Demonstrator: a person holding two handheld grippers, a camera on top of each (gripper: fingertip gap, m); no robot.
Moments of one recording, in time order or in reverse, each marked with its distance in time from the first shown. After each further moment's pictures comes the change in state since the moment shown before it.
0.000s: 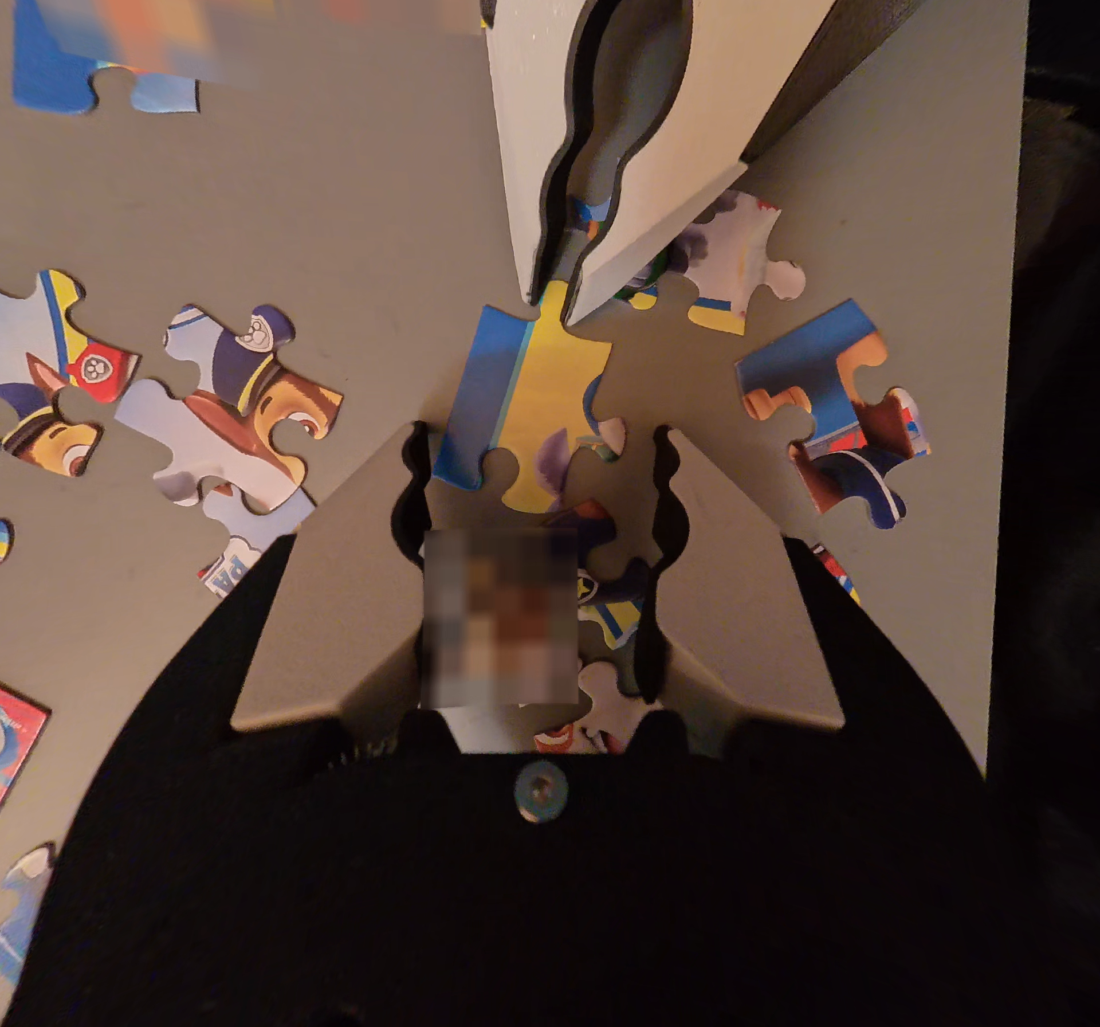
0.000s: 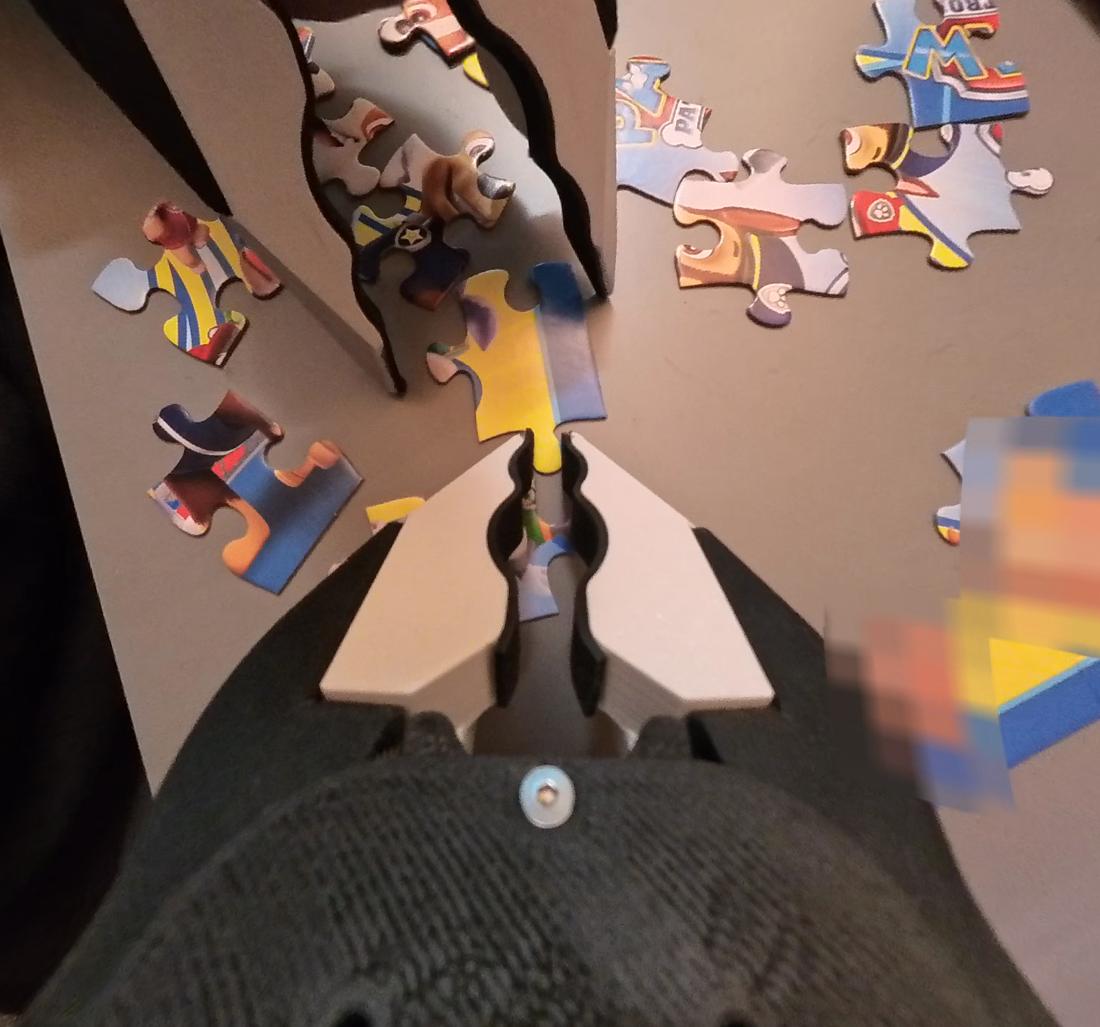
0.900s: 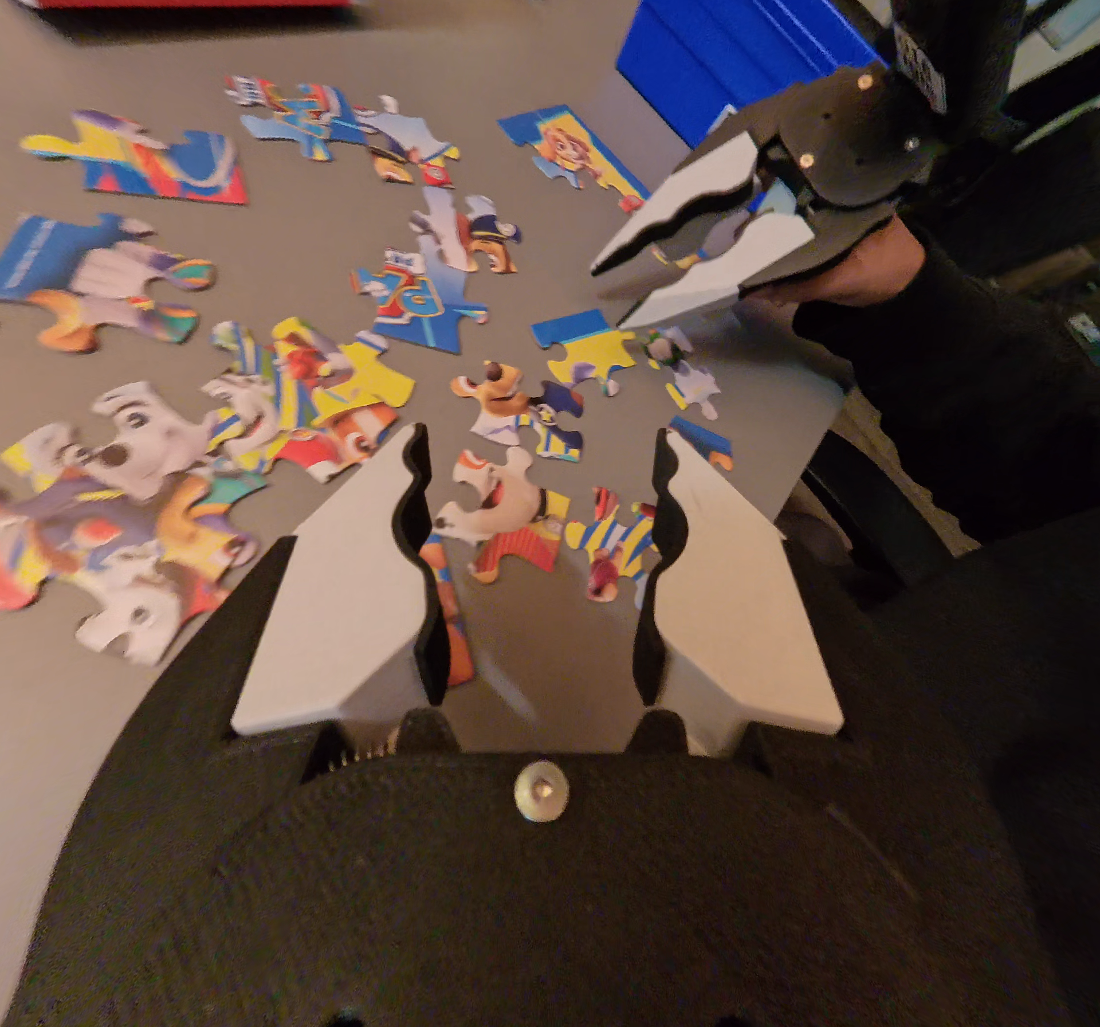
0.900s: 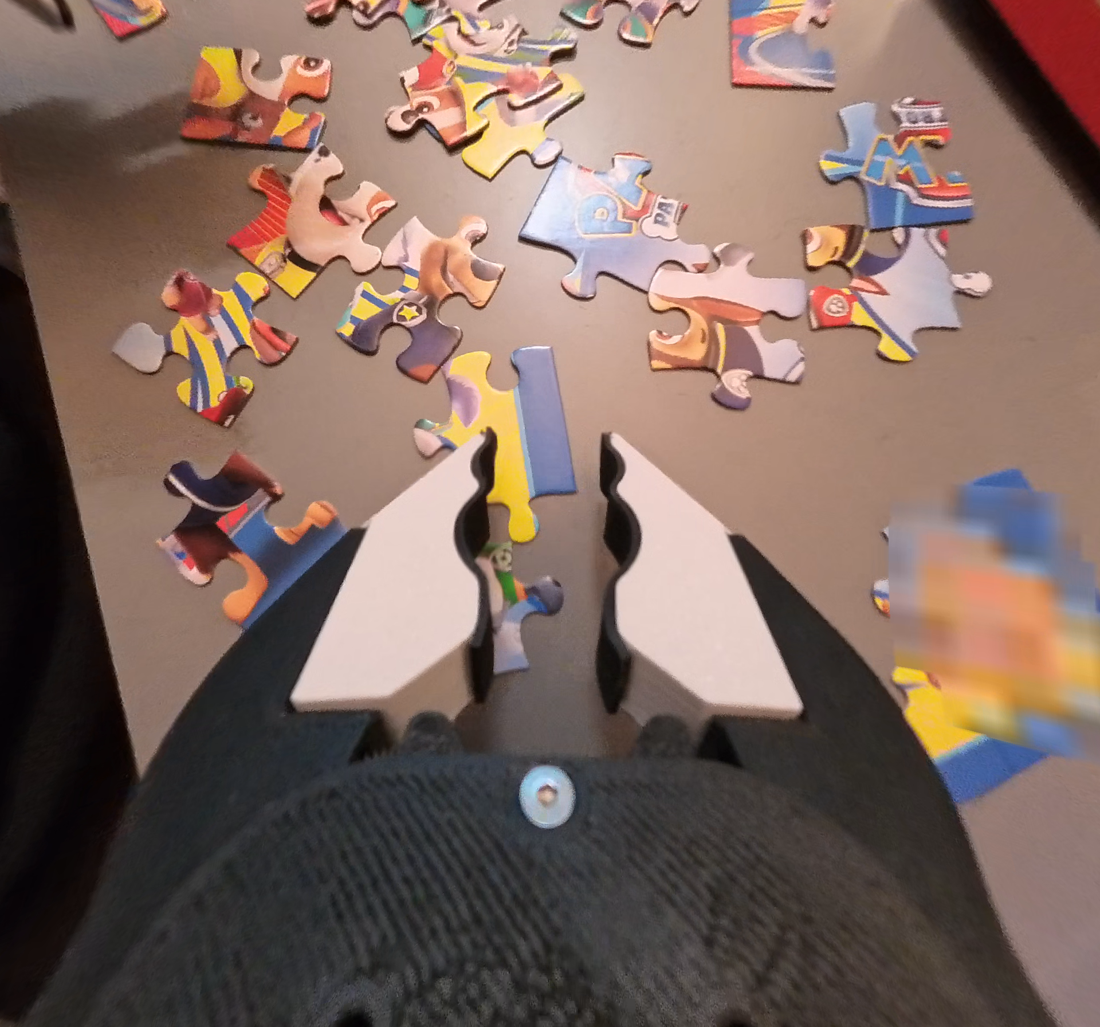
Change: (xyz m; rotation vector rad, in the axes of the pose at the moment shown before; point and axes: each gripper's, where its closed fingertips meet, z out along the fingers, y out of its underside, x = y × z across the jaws) left arm 0.019 0.049 -0.122 0.554 -0.209 -0.758; right arm 0.008 -0.027 -0.002 0.014 -0.007 -0.028
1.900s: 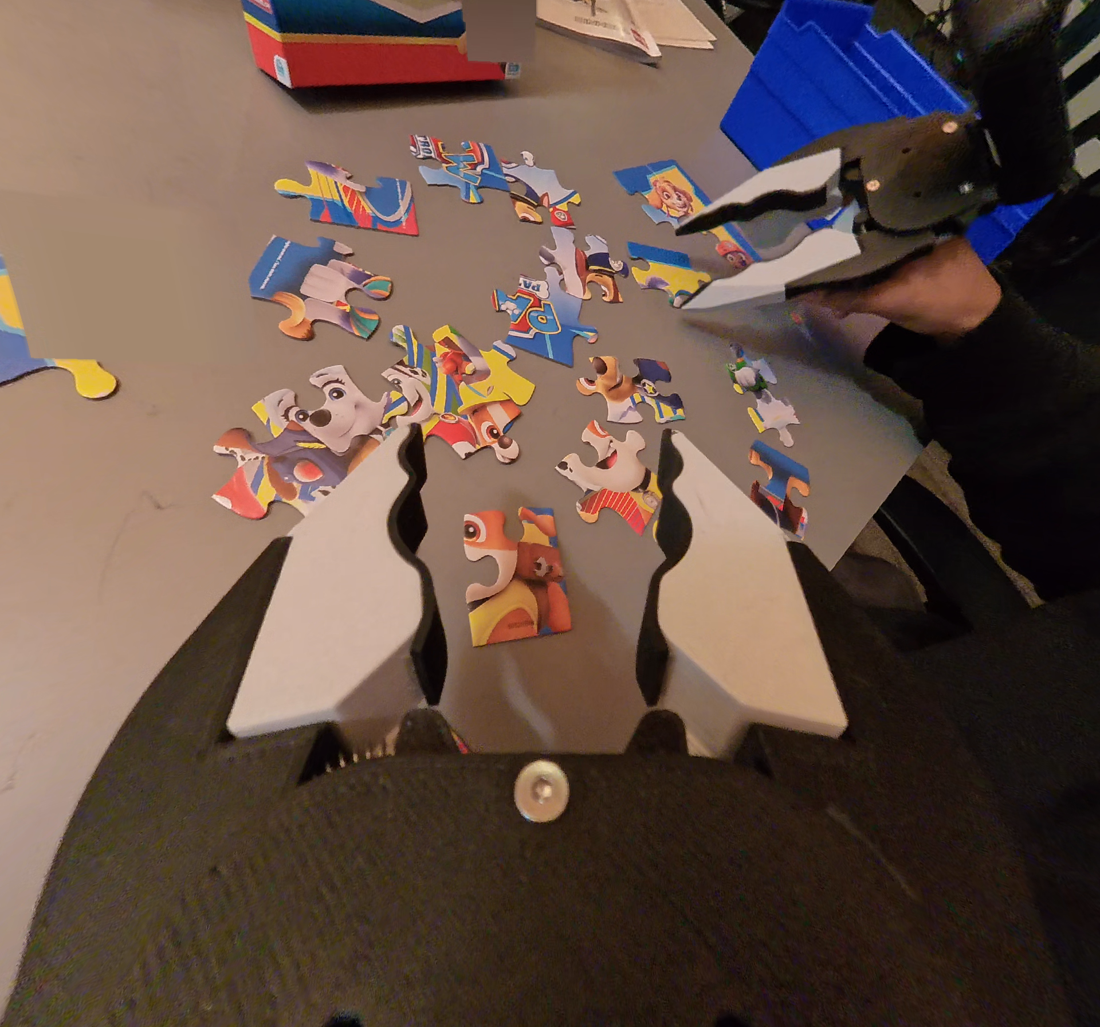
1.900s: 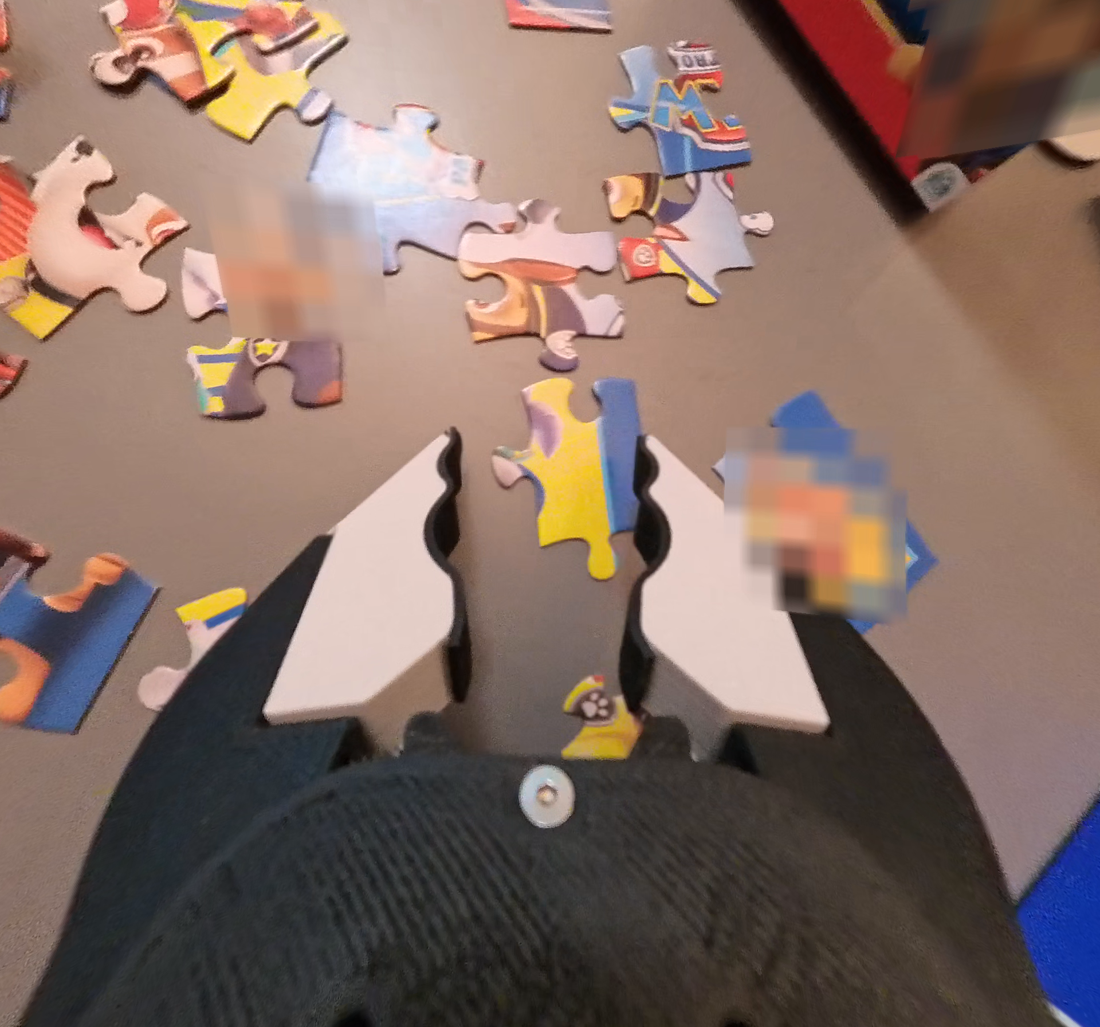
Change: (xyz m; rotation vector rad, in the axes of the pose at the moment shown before) left arm -0.042 -0.011 -0.036 0.065 -0.153 -0.029; right arm 0.059 0.010 -0.002 -0.061 0.252 0.049
